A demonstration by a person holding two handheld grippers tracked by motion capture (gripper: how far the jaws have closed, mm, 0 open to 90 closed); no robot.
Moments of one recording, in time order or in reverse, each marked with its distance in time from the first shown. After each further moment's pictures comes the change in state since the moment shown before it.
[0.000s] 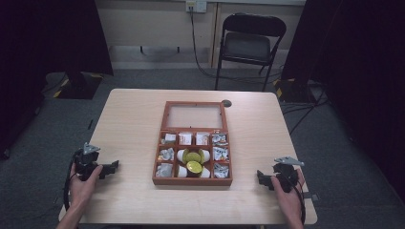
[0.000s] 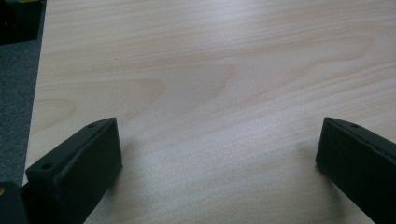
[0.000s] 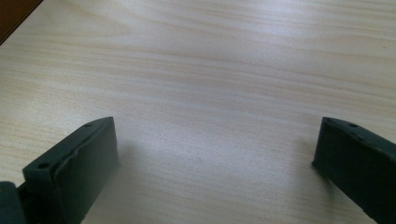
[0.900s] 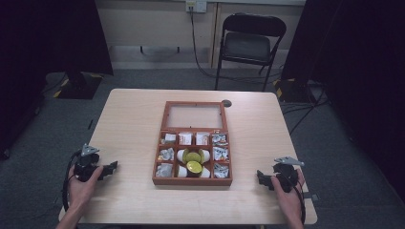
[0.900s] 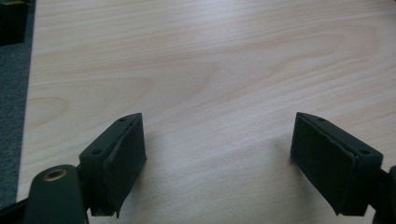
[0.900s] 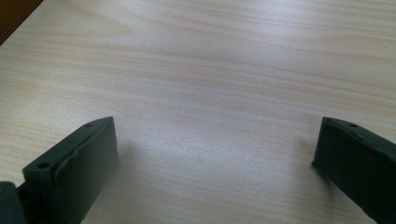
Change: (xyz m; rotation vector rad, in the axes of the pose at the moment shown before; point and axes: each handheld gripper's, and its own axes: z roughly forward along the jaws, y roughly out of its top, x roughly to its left) left arm -0.004 -0.001 -0.011 -0.013 -0.055 0.017; right arm 0.000 0.000 0.000 0.000 0.000 -0.001
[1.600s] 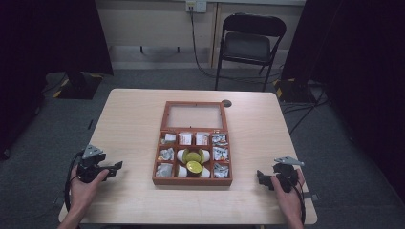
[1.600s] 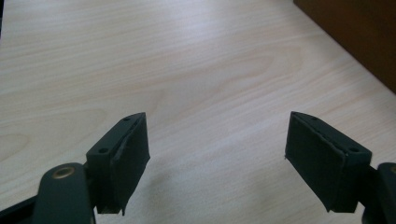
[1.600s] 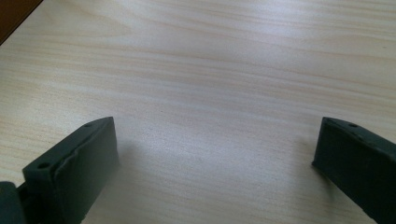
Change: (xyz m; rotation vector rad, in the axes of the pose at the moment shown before) left arm -0.019 0.009 -0.015 -0.068 -0.075 0.054; right arm 0.000 0.000 0.000 0.000 0.000 0.000
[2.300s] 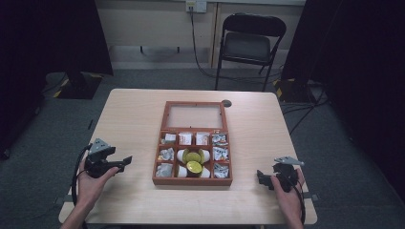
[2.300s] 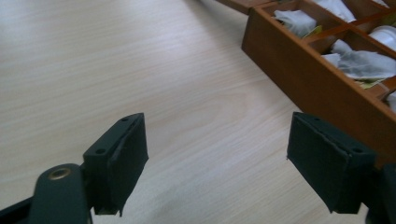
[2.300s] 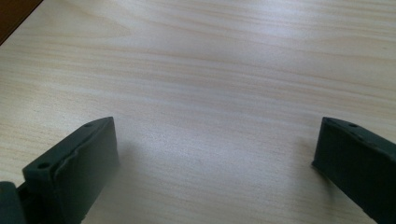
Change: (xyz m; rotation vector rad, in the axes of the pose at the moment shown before) left arm -0.026 0.030 -0.002 -0.065 -0.080 0.061; right arm 0.000 0.001 0.001 0.001 -0.001 0.004
